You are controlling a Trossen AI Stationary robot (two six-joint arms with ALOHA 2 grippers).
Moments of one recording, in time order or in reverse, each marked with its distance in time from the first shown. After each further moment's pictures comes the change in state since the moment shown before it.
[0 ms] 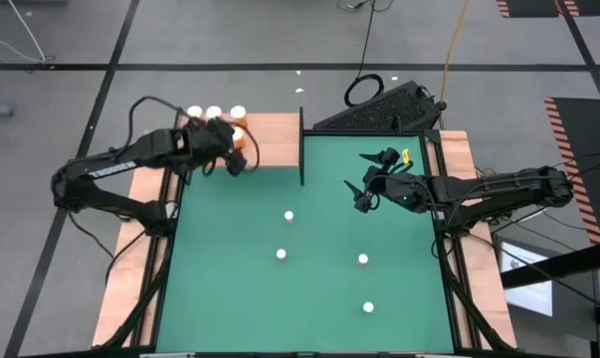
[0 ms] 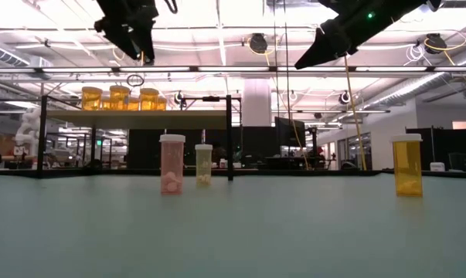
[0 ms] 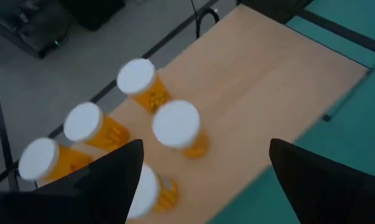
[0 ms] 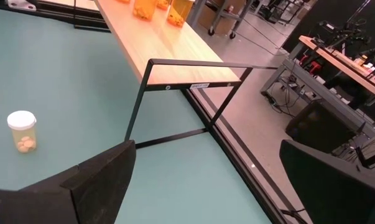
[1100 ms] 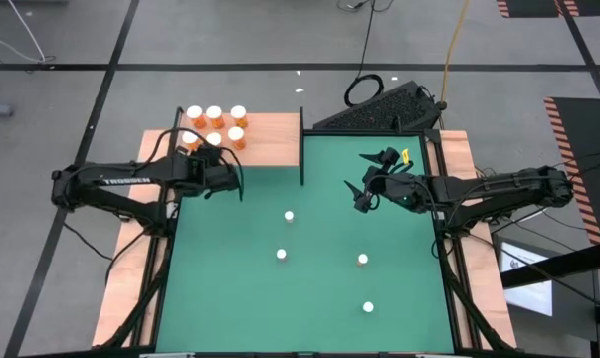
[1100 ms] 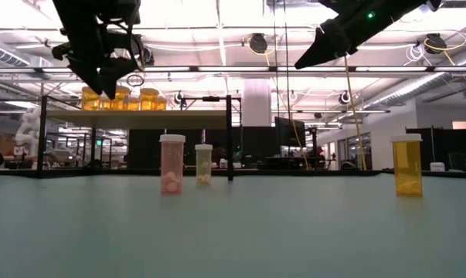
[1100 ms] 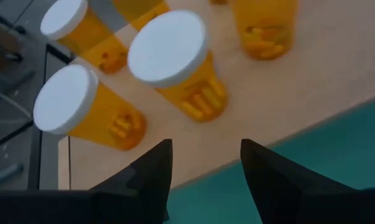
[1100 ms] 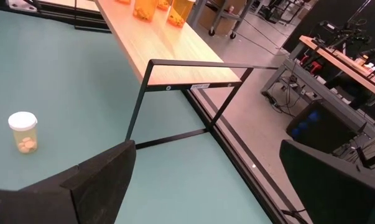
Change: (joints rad) left arm -0.092 -0.021 -0.329 -0.135 -0.219 -0.508; right arm 0.000 0.000 0.000 0.002 -0.002 0.002
